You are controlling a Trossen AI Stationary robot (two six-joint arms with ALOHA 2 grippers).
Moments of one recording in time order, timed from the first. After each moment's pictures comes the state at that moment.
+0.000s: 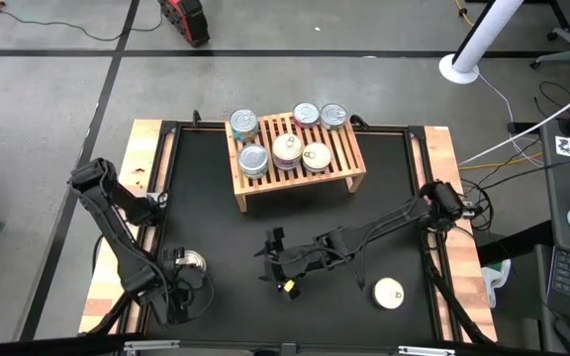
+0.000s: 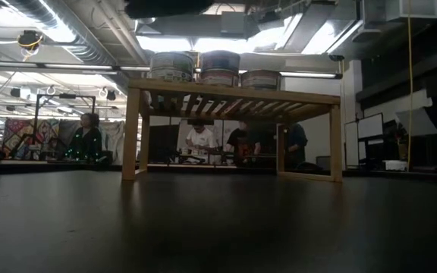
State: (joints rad) left arm -0.96 1.55 1.19 -1.15 -0.14 -1.15; right arm 0.39 1.99 1.57 -0.18 0.22 -0.19
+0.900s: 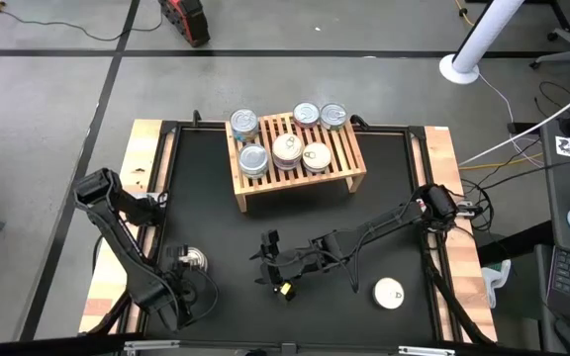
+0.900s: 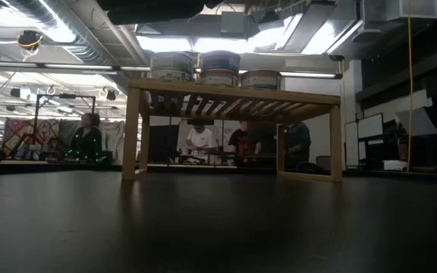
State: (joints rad) left arm -0.96 1.68 1.19 -1.25 -0.21 -1.08; right arm 0.39 2.03 1.57 -0.10 0.22 -0.22
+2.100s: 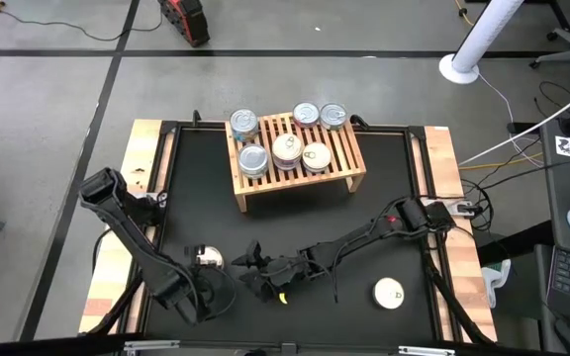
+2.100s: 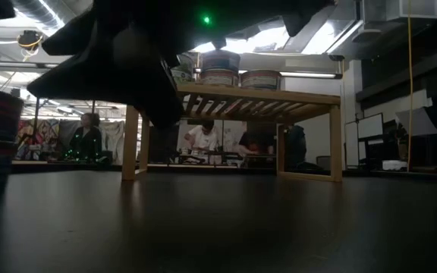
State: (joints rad) left arm -0.84 1.68 1.24 -1.14 -0.29 -0.96; right arm 0.39 2.26 1.57 0.32 0.34 -0.82
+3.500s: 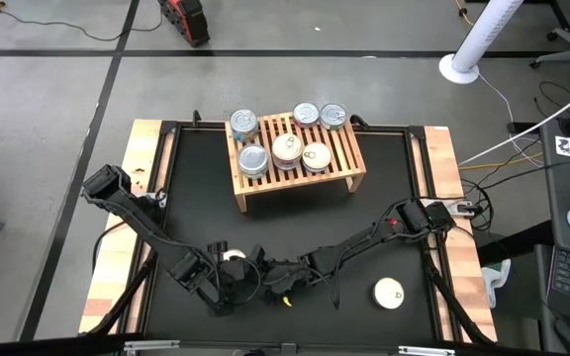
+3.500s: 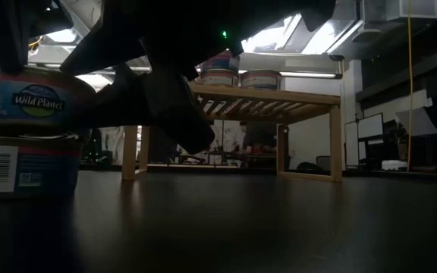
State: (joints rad) left arm -0.68 1.67 1.24 -0.87 -0.30 -0.86; right arm 0.41 2.26 1.57 0.20 0.46 -0.93
